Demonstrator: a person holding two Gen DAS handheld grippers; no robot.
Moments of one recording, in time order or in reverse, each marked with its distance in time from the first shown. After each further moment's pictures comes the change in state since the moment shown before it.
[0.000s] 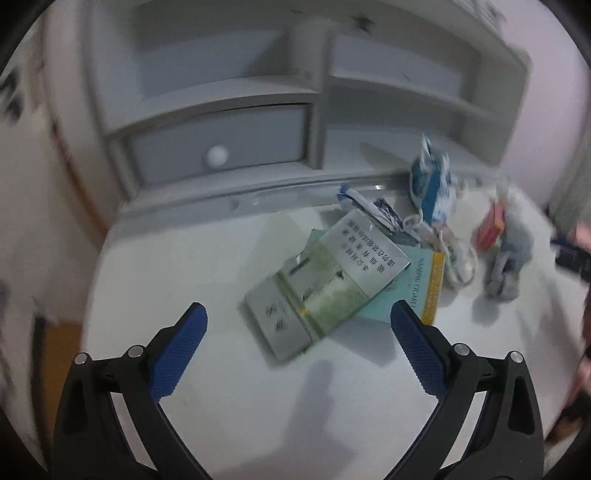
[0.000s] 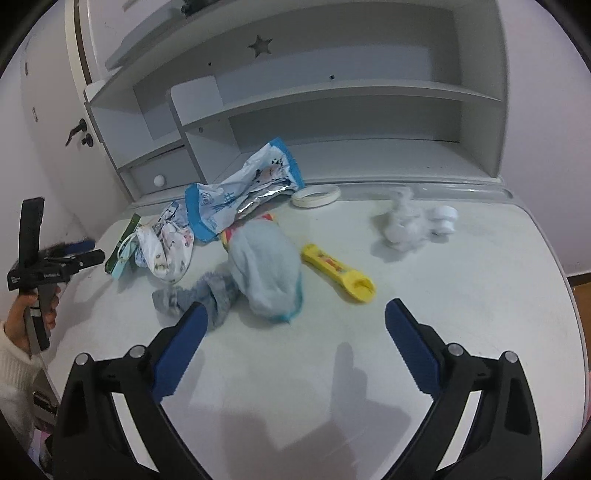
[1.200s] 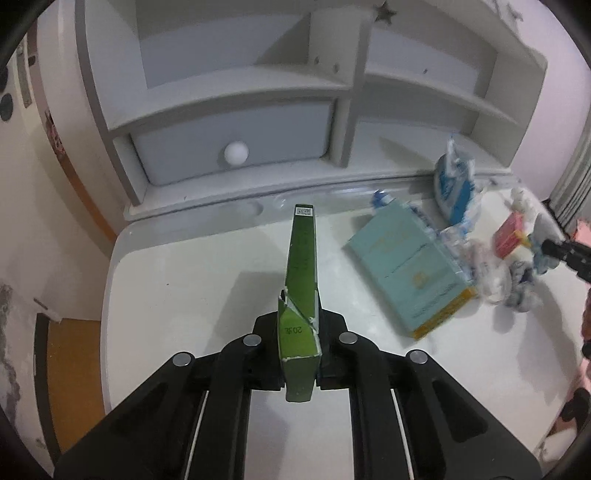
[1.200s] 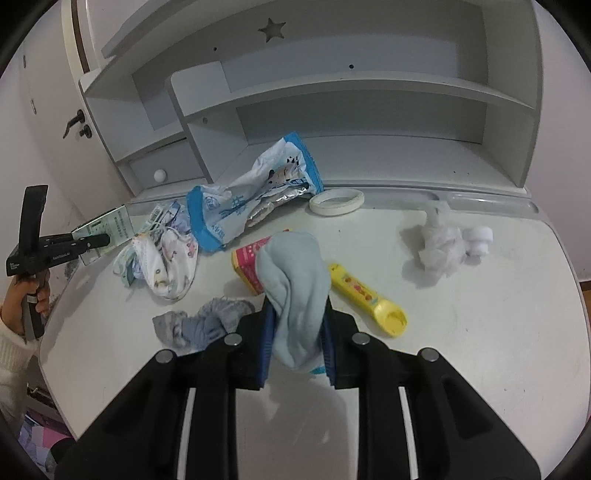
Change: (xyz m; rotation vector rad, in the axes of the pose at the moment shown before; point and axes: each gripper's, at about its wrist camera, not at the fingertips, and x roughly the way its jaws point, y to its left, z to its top) left arm 0.003 0.032 0.013 -0.049 0.038 -0.012; right arm 0.022 0.010 0.020 -0.004 0.033 0.022
